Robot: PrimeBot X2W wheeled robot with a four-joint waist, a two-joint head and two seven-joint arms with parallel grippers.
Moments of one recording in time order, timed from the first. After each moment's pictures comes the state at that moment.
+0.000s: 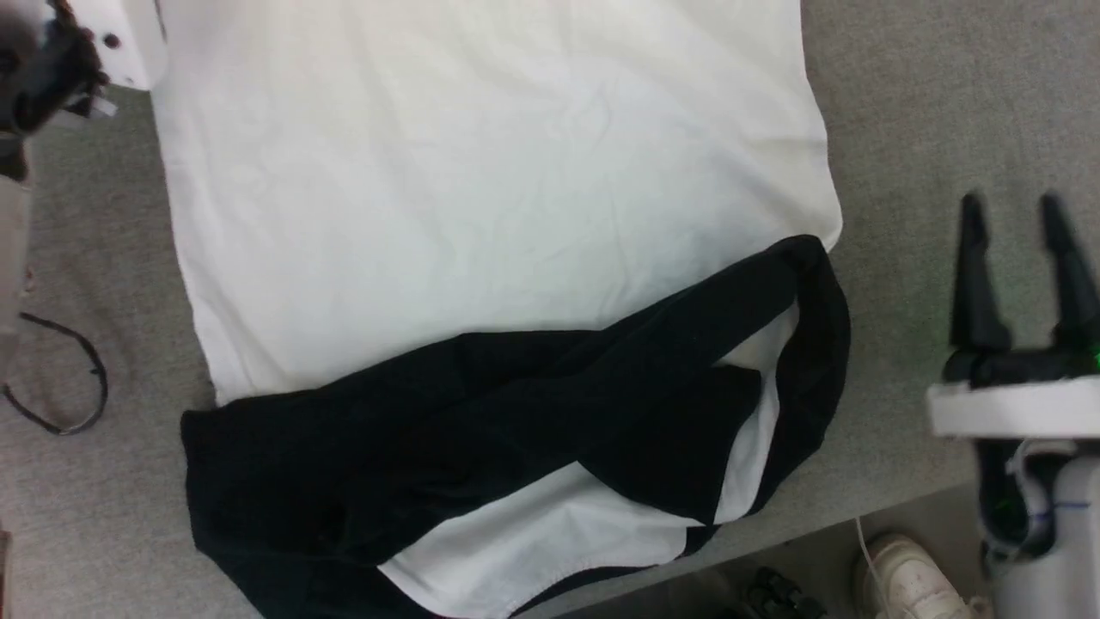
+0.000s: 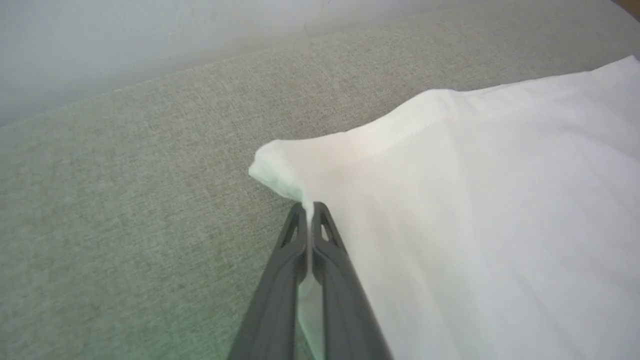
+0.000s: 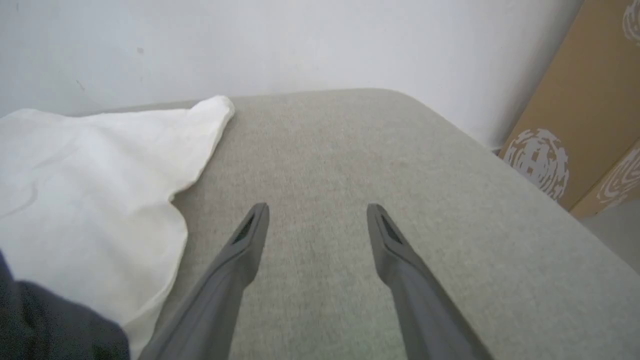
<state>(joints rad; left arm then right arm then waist) -1.13 0.58 -0.40 0.41 -0.68 -0.10 0.62 -0.21 -0.05 -0.13 0.00 0.24 0.13 -0.25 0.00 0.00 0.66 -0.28</state>
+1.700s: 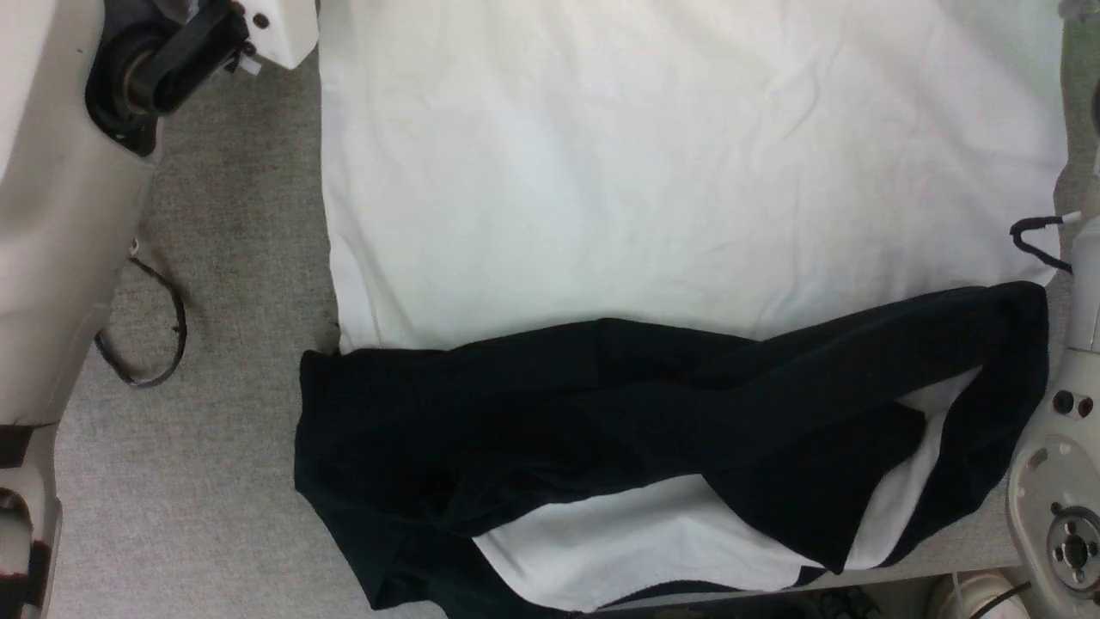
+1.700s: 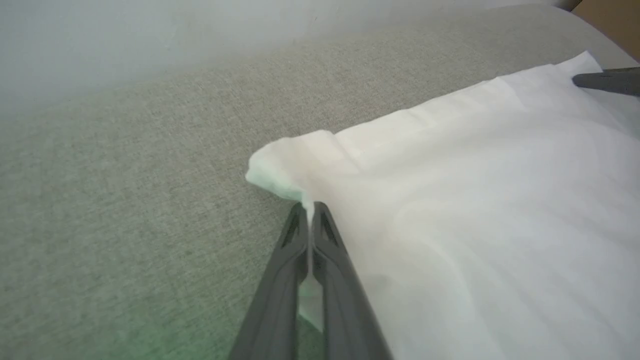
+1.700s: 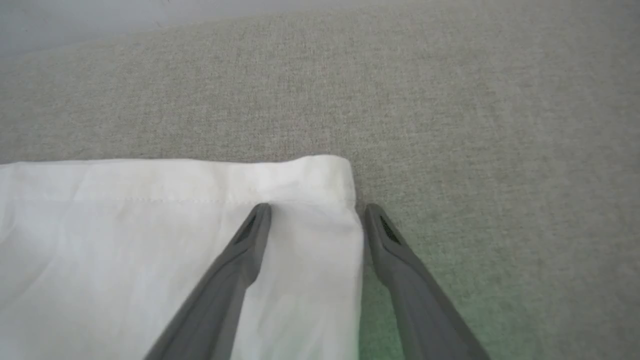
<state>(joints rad) -1.23 0.51 -0.61 0.37 -0.79 -0.12 0.41 -1.16 -0.05 -0.28 0.48 0.05 0.13 0.69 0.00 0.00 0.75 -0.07</state>
